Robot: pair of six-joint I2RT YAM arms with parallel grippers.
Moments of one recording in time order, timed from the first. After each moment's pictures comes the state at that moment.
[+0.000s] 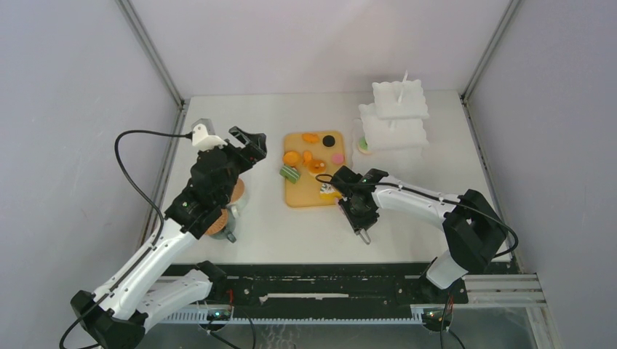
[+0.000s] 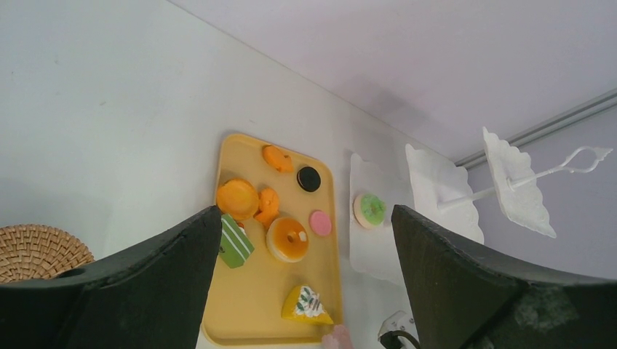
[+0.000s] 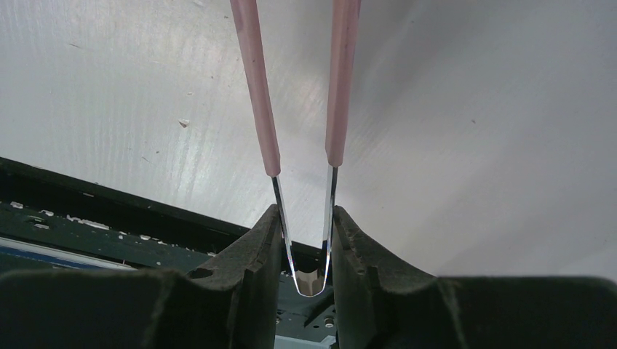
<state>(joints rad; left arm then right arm) -0.58 0.87 0.90 -0.18 -0.49 -0.73 0.82 1.56 1.04 -0.94 0.05 0.35</state>
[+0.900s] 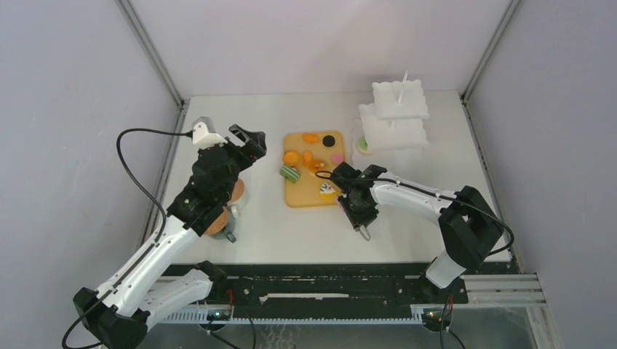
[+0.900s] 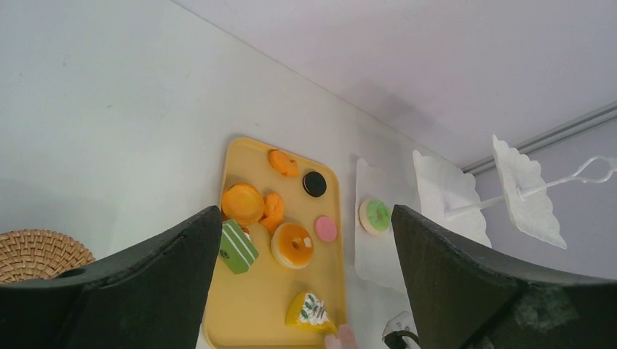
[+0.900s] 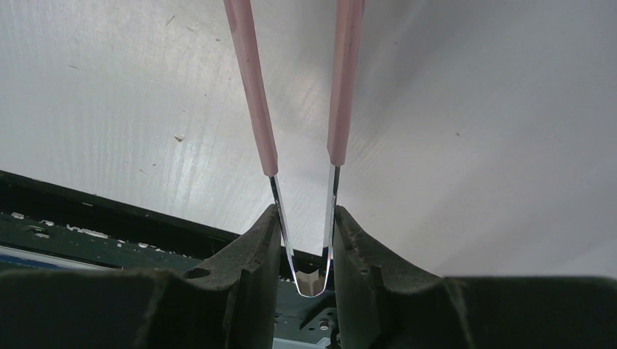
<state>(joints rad) -0.56 0.90 0.90 -0.16 -0.49 -0.73 0.79 1.59 1.08 -0.94 0.06 0.33</state>
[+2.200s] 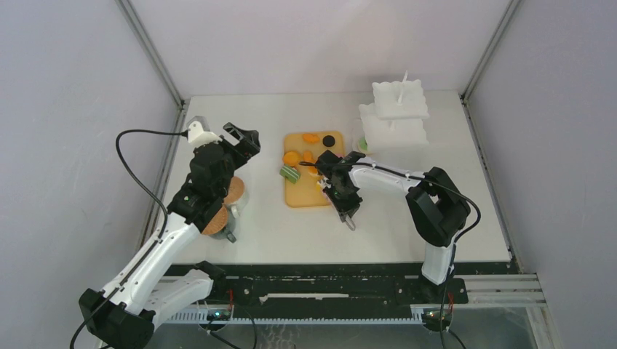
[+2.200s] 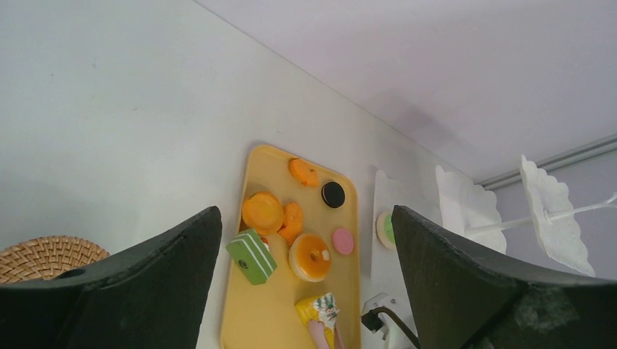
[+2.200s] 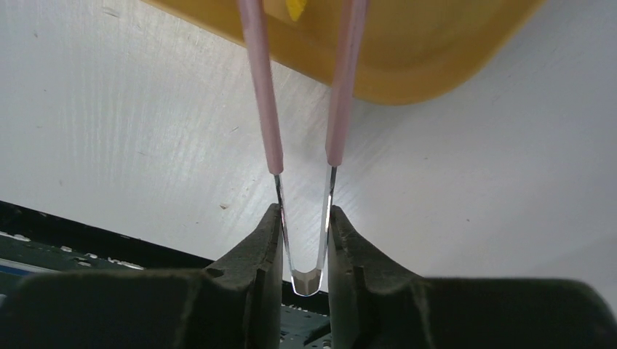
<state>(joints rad) -0.45 0.92 0.87 -0.14 -0.44 -0.73 0.76 1.85 1.31 -0.96 0.00 0.25</state>
